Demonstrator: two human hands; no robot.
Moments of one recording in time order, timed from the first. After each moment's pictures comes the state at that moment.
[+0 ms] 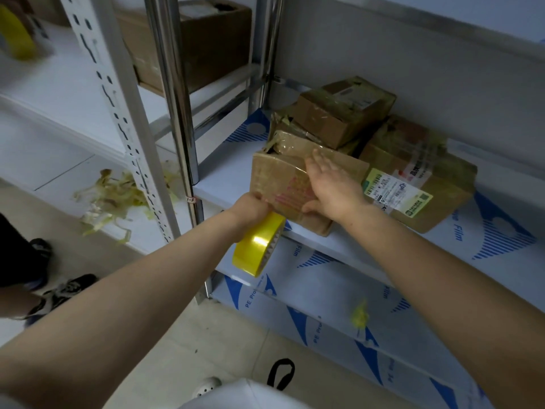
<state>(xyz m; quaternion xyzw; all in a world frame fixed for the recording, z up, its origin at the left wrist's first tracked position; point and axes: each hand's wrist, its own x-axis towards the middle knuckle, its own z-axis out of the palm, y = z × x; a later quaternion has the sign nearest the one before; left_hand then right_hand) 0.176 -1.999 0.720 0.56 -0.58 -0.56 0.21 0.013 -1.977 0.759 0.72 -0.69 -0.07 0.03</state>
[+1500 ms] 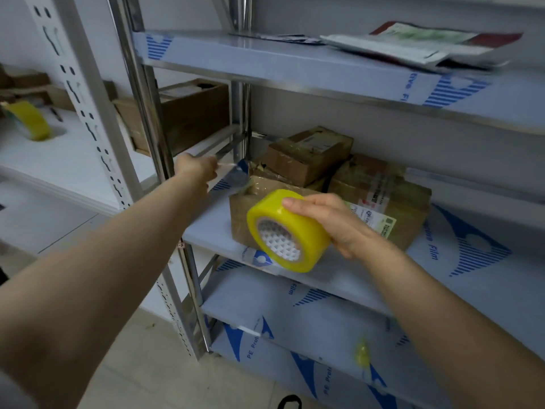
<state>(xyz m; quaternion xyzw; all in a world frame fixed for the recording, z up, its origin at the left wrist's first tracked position) 0.188 -2.054 0.830 0.61 -0.44 -0.48 0.46 0.010 -1.896 0.831 0.53 -0.57 0.43 -0.46</state>
